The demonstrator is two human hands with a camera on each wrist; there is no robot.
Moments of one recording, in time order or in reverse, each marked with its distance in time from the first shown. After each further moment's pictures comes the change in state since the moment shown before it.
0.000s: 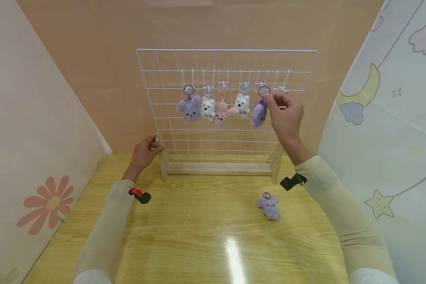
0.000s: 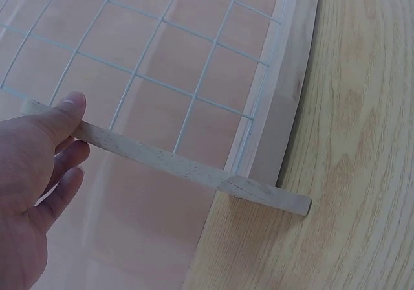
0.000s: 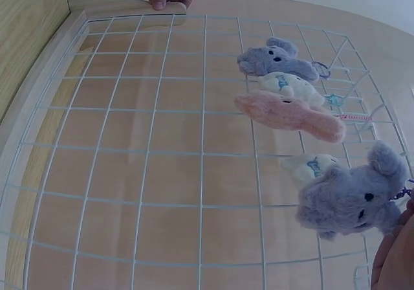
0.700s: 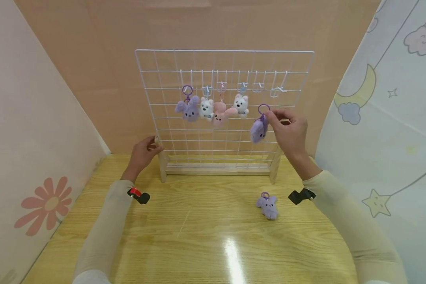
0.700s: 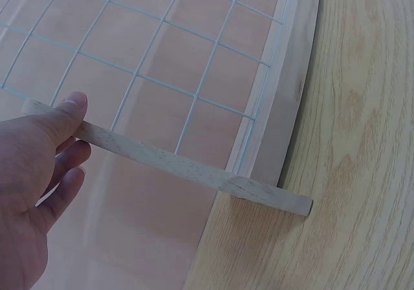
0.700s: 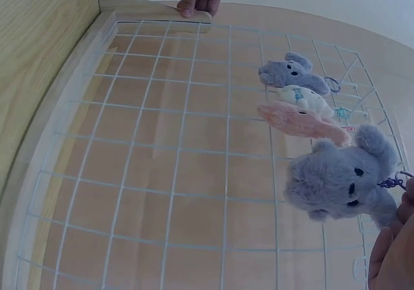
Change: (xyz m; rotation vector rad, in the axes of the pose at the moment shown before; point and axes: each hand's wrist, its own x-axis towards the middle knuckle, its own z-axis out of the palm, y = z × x) left_hand 0.000 -0.001 0.000 -0.003 0.003 0.018; right_hand -0.025 0.013 -0.028 -0.089 -0.100 -0.024
